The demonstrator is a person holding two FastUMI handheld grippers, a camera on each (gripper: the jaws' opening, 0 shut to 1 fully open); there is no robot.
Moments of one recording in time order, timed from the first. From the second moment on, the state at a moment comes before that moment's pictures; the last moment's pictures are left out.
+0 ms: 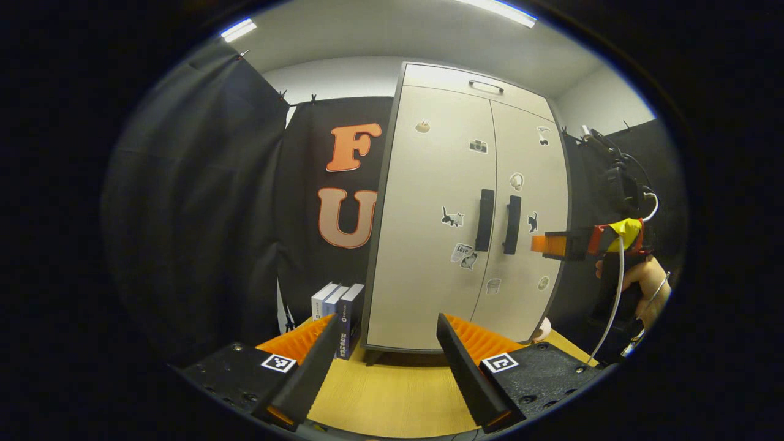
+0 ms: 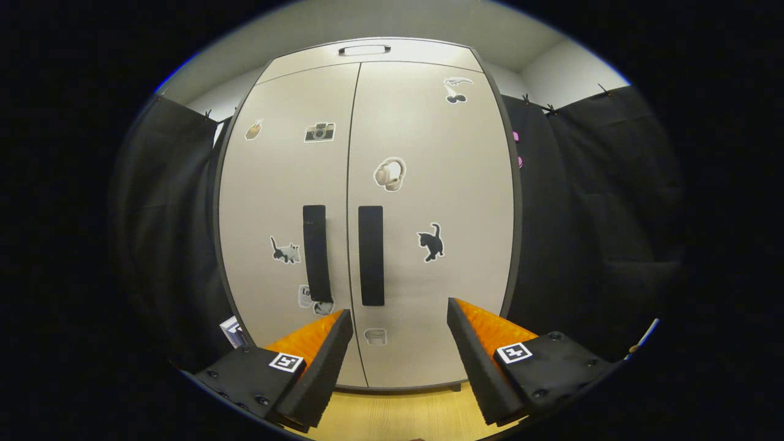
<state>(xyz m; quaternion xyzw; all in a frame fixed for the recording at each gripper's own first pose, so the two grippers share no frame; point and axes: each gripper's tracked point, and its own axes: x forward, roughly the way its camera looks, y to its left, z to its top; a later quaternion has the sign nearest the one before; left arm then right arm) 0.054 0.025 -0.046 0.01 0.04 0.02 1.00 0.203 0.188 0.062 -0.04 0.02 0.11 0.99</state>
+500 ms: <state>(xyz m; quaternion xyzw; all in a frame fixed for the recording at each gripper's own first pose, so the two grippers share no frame) 0.064 0.053 -0.052 0.01 0.05 0.05 1.00 0.274 0.225 0.066 -0.02 0.05 0.12 0.99</state>
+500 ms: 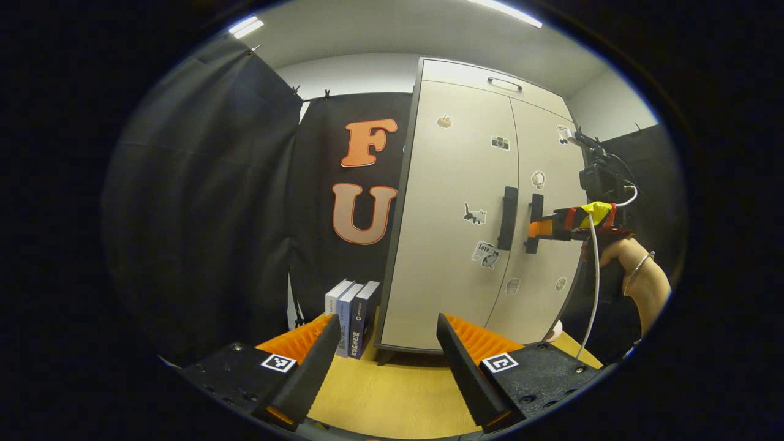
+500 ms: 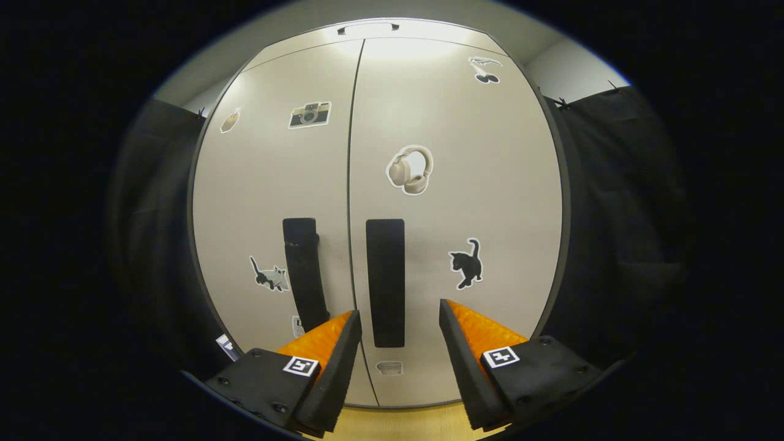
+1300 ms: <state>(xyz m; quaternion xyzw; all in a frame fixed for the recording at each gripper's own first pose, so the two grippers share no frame) 0.055 0.070 -0.047 0.03 0.04 0.07 1.00 0.300 0.238 0.050 -0.01 0.07 0.12 0.99</state>
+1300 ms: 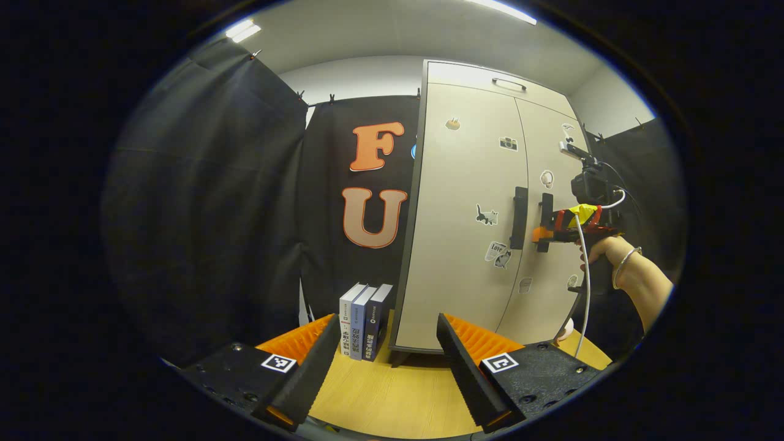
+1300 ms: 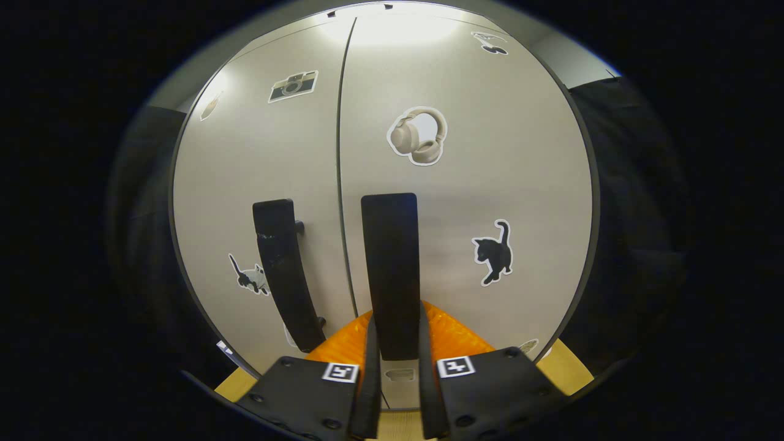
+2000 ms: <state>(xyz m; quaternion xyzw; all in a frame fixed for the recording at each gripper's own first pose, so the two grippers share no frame) 0.016 0.049 -0.039 0.03 0.03 0.06 1.00 0.265 0.217 0.057 -0.03 0.06 0.13 0.99</state>
